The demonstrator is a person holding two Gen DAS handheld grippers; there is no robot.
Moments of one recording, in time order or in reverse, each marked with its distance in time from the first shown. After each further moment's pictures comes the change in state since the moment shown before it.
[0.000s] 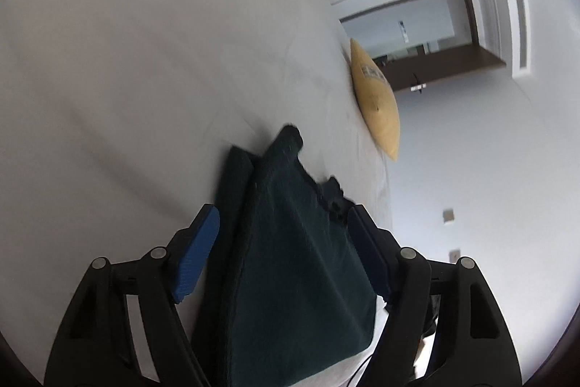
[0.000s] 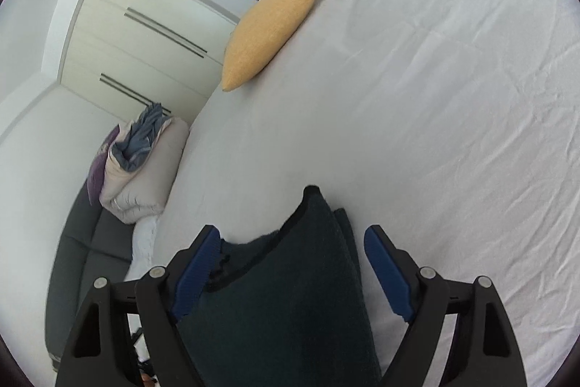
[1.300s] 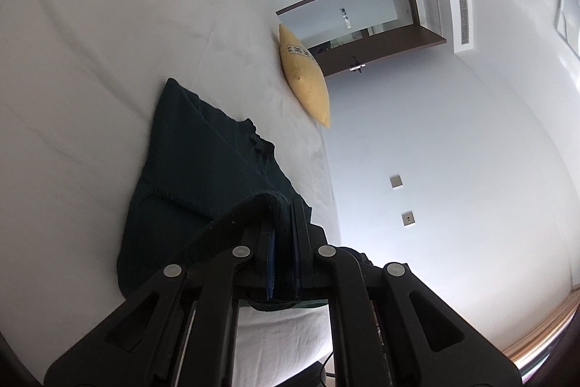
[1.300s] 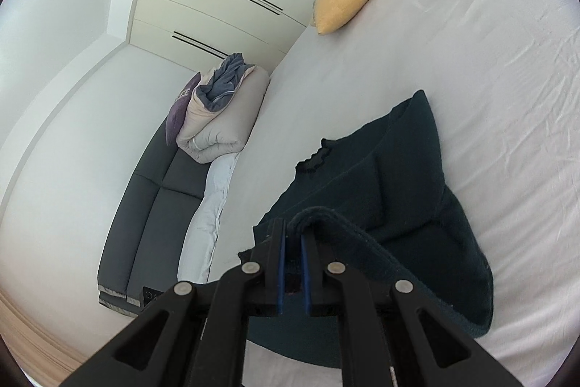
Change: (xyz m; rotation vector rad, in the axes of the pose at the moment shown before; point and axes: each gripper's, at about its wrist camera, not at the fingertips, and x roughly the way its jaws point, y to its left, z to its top) left arm -0.155 -0.061 -0.098 0.057 0.011 -0.214; right arm -0.089 0.033 -0.063 0.002 0.135 0.329
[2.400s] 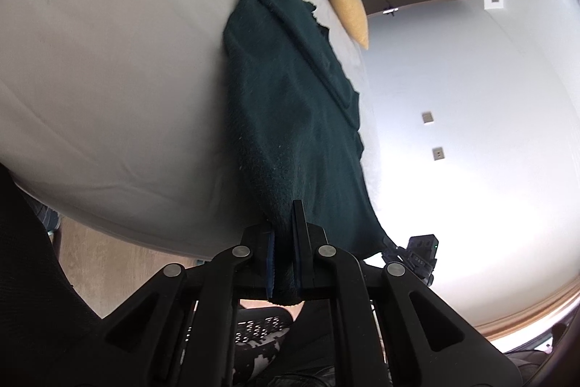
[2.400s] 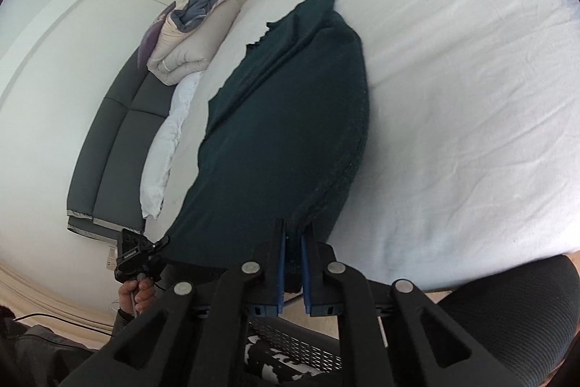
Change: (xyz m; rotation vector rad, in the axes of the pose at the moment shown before) left arm -0.093 0.072 -0.228 -0.024 0.208 0.116; right arm -0.143 -0.048 -0.193 -0.072 0.231 -0.104
